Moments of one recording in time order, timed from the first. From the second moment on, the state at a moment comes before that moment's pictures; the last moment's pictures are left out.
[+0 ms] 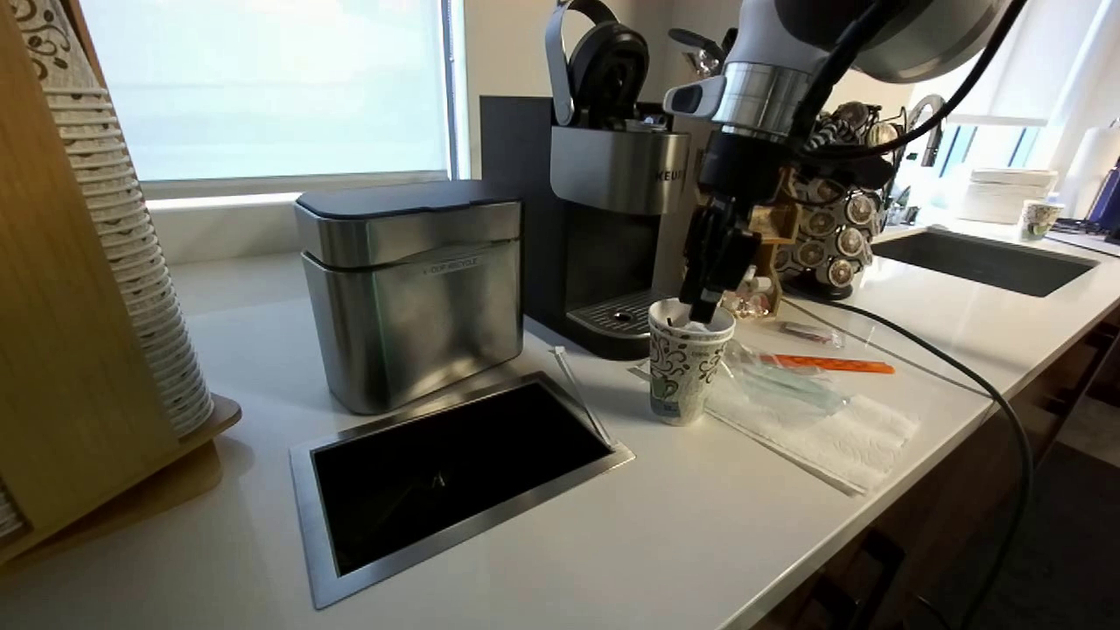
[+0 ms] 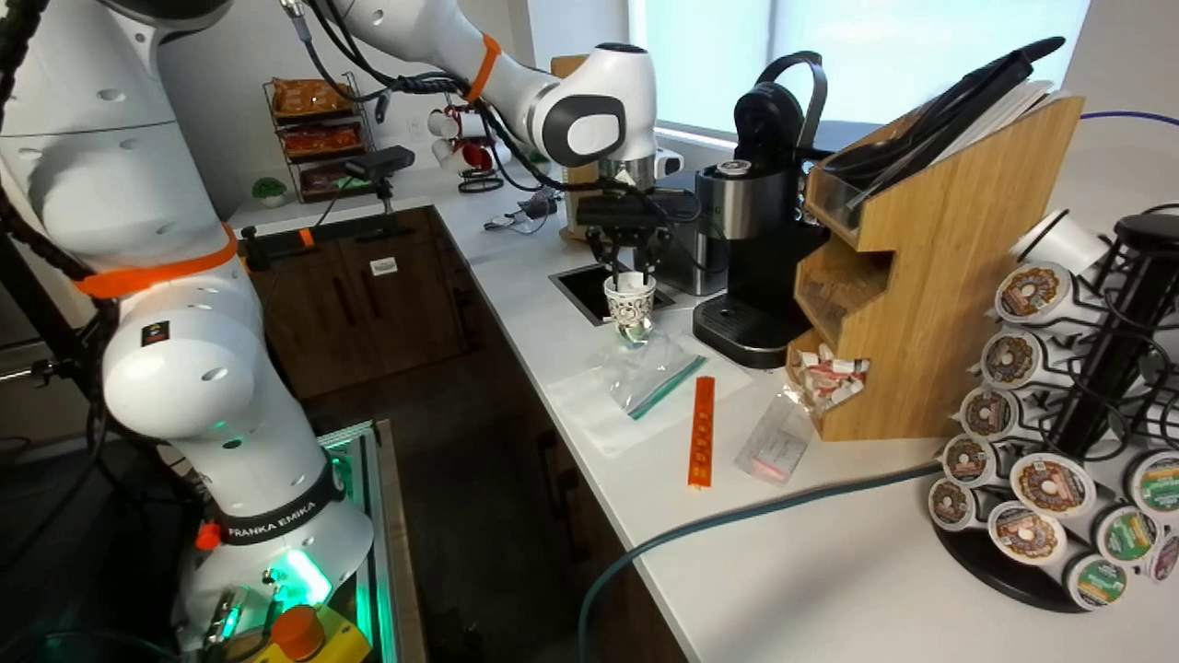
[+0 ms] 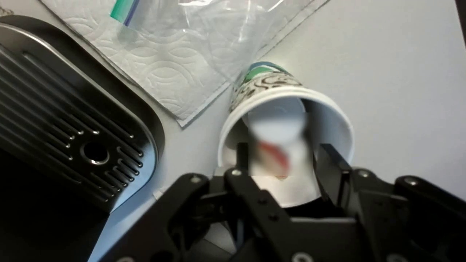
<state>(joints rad) 0.12 0.03 0.05 -2.20 0.17 2.34 -0.89</state>
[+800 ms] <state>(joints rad) 0.11 0.11 0.10 -2.16 0.16 2.34 -0.89</state>
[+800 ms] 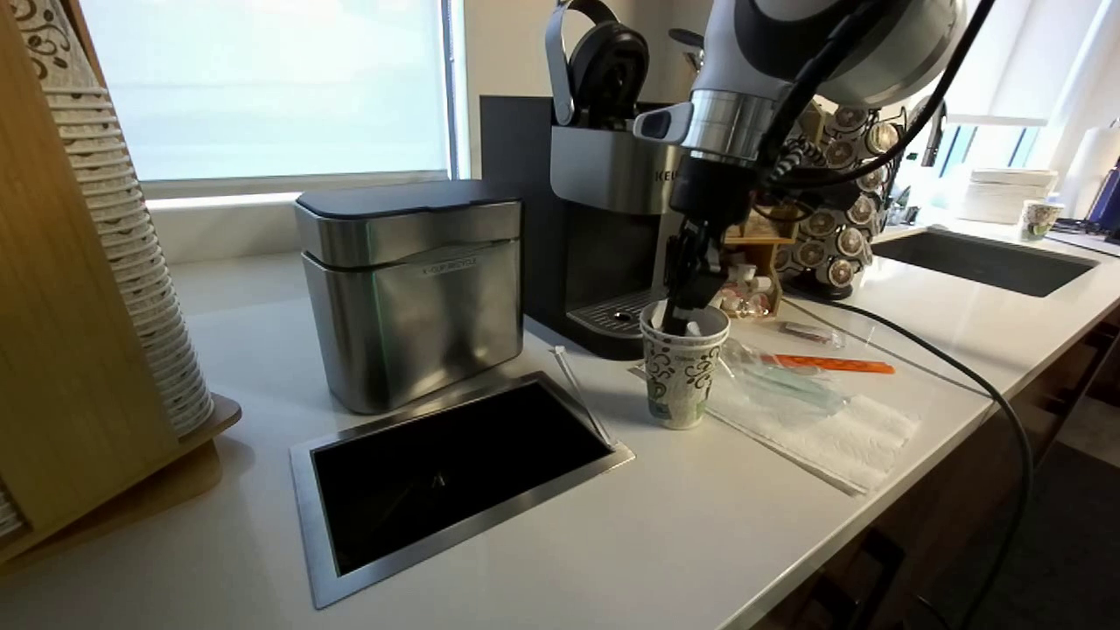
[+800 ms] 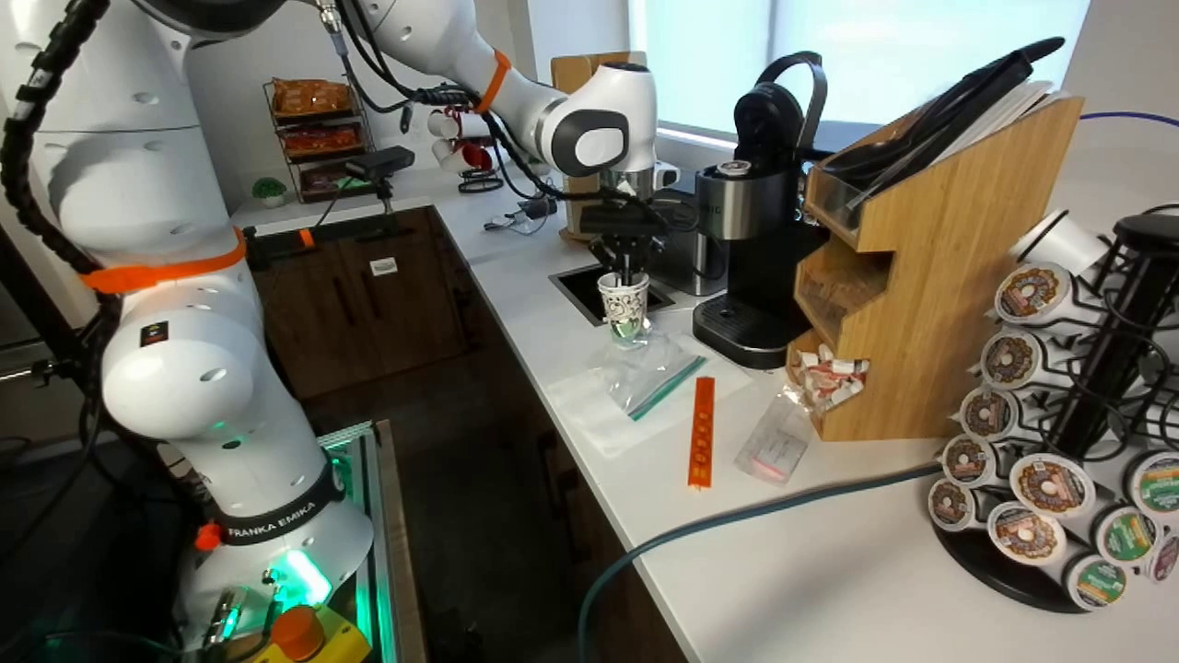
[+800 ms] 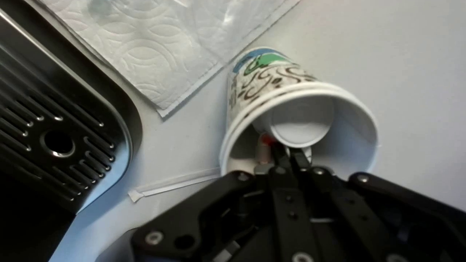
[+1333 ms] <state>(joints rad) 0.11 0.04 0.11 -2.16 0.16 2.33 -0.85</state>
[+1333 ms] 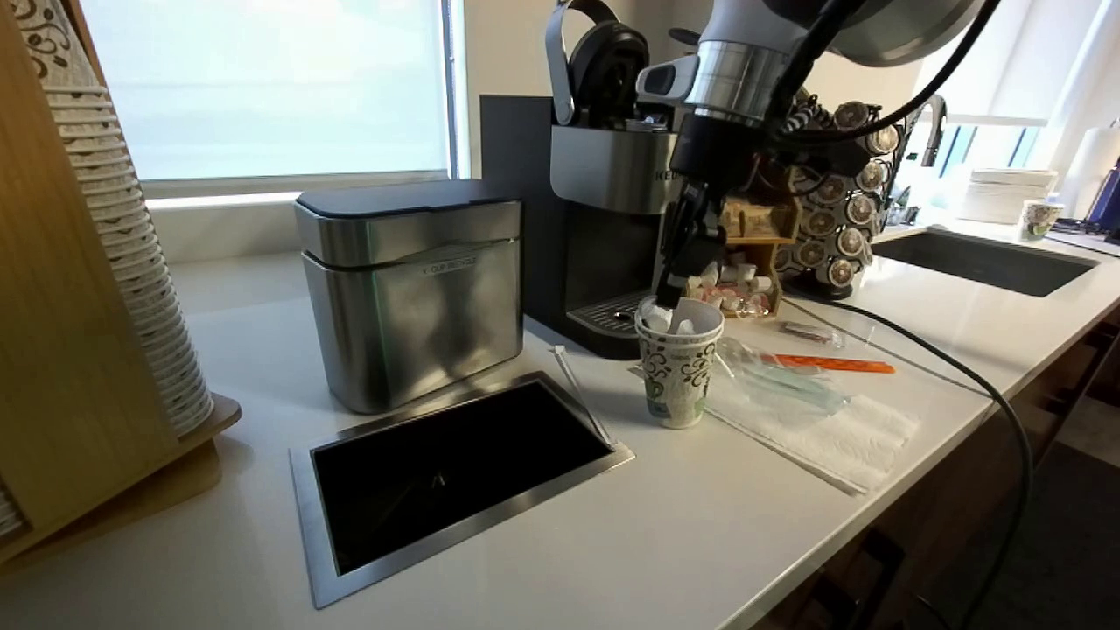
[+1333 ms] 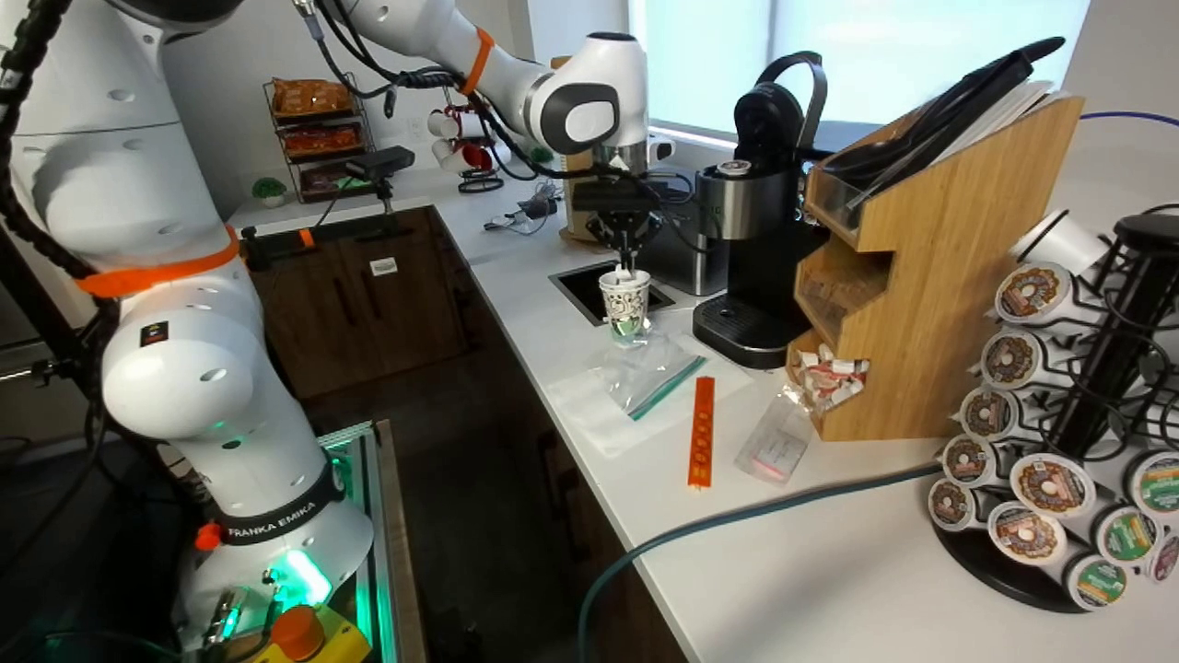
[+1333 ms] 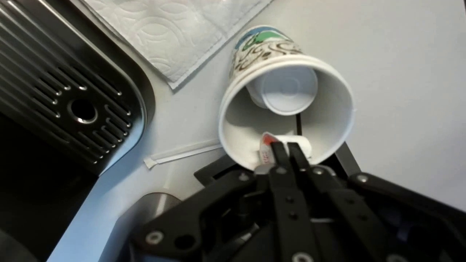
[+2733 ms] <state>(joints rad) -0.15 -0.19 -0.14 -2.55 -0.15 2.58 -0.31</state>
